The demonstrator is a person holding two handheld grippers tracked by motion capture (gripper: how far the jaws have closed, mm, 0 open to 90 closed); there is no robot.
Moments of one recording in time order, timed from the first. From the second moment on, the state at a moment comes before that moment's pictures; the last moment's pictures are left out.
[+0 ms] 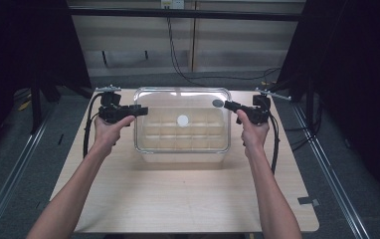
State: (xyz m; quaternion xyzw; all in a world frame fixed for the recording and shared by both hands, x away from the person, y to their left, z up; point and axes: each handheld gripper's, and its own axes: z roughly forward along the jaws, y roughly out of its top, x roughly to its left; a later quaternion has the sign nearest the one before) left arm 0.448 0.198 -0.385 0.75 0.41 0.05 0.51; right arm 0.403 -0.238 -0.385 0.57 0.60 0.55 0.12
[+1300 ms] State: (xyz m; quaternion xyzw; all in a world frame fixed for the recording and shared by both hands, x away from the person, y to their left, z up) left arm 0.476 0.190 -0.439 0.75 0.45 0.02 0.48; right arm 0.440 -0.229 -0.436 0.60 0.63 0.48 0.12
